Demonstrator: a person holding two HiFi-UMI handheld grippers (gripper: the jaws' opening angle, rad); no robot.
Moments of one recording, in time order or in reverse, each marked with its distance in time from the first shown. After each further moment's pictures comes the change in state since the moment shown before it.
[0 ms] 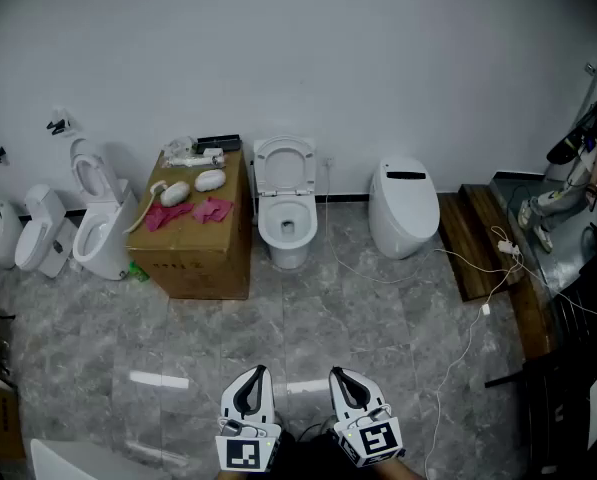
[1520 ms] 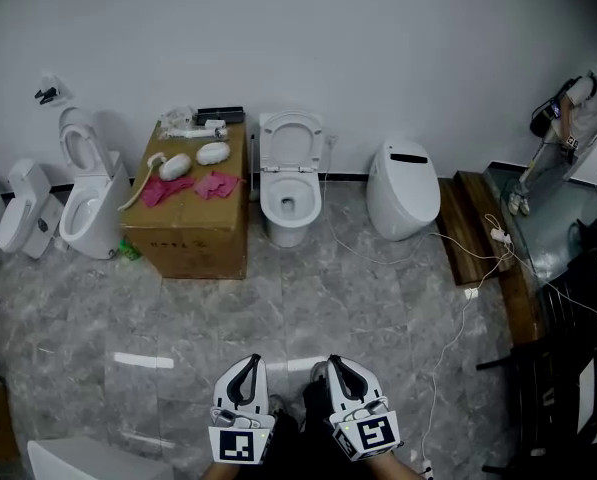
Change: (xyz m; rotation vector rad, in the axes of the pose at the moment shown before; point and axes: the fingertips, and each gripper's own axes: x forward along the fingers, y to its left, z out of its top) left arm -0.022 0.117 -0.039 -0.066 0.038 -0.039; right arm 0.076 0.094 0.004 0.016 0.000 -0.068
